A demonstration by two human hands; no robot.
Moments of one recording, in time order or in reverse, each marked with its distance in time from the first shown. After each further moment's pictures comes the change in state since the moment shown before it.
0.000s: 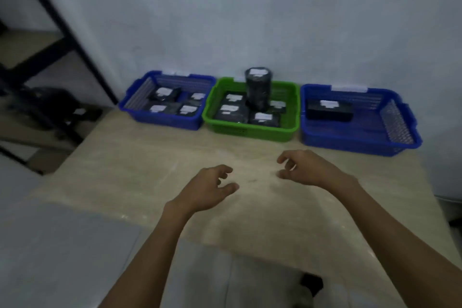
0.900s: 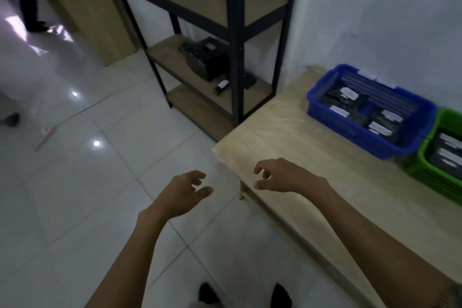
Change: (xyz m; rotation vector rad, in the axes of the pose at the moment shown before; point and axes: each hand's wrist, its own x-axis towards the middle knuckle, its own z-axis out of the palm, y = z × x) left_hand -0.217 -0.382 -0.231 -0.185 0.287 -0.596; right_hand 0.156 -0.478 0.202 -0.266 -0.478 -0.504
